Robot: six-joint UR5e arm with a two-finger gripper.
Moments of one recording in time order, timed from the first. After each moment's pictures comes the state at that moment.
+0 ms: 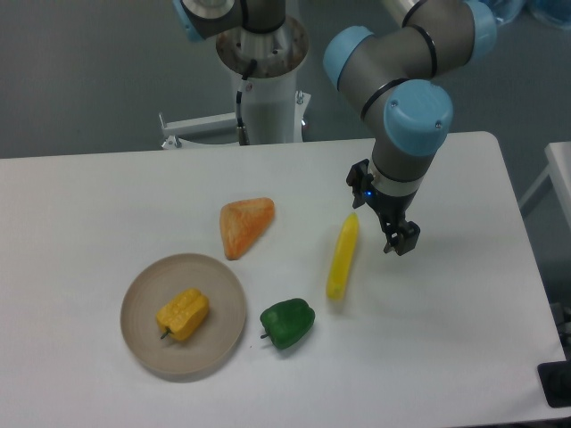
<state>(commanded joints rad) 2.34 -2.01 -1.27 -1.46 1.56 1.56</state>
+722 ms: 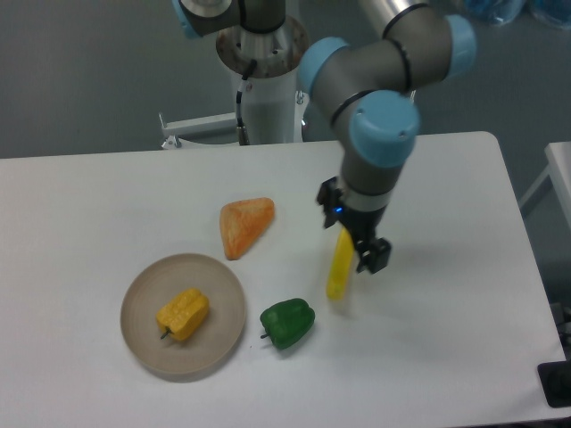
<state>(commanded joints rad) 2.18 -2.04 -1.24 -1.34 1.46 1.25</state>
